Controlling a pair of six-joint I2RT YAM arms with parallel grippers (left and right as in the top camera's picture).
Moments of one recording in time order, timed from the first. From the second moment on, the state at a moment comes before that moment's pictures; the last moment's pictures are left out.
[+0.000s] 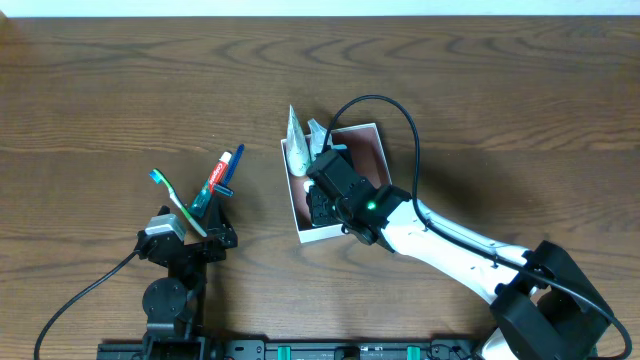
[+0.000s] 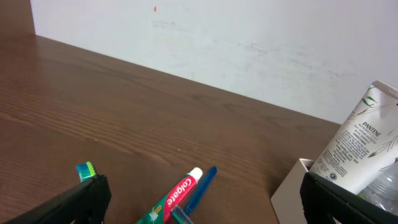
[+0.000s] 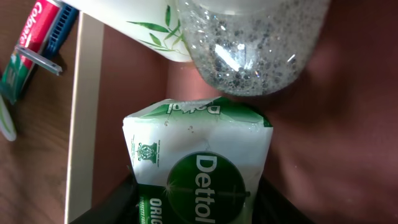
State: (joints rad) left arm -0.05 0.01 0.02 -0.12 -0.11 -0.29; right arm 0.82 1.69 1.04 -0.34 0.04 0.67
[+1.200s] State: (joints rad) left arm -0.05 0.01 0.02 -0.12 -0.11 -0.29; right arm 0.86 1.70 1.04 -0.29 0.05 0.67
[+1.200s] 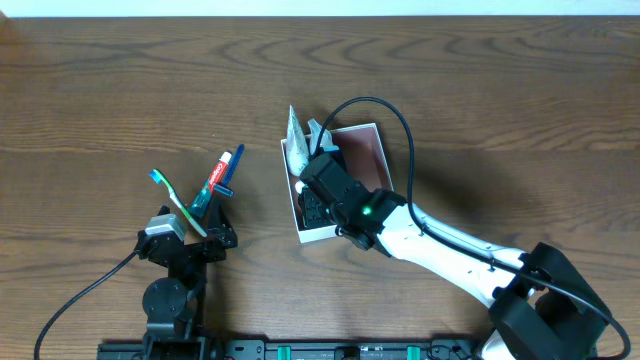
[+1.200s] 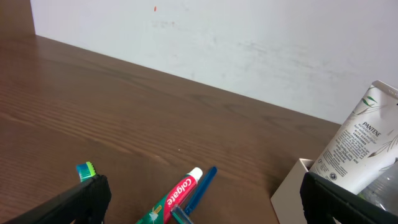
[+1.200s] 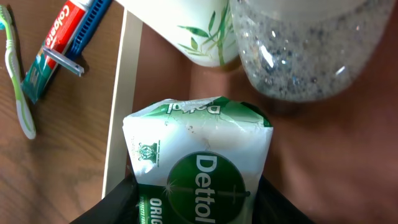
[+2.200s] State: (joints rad) left arm -0.05 0.01 0.02 -0.12 -0.11 -0.29; right arm 0.87 1.77 1.04 -0.25 0.08 0.67
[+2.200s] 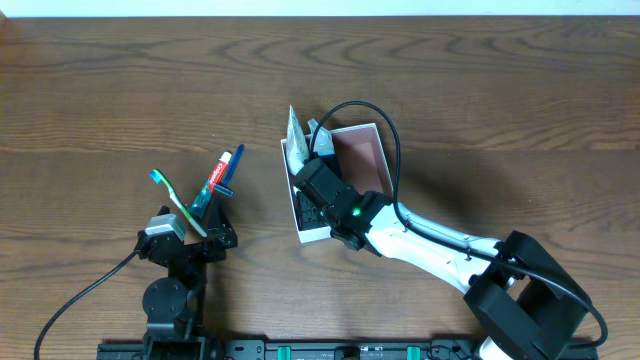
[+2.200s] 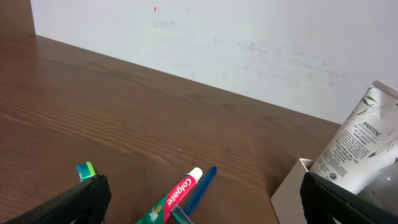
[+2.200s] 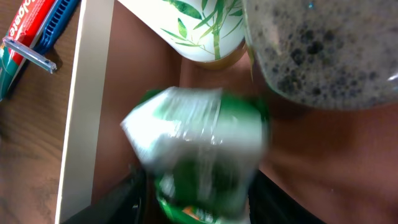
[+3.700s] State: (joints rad) left arm -0.05 0.01 0.02 -0.12 -0.11 -0.29; right arm 0.83 1.17 1.04 -0.60 0.22 0.67
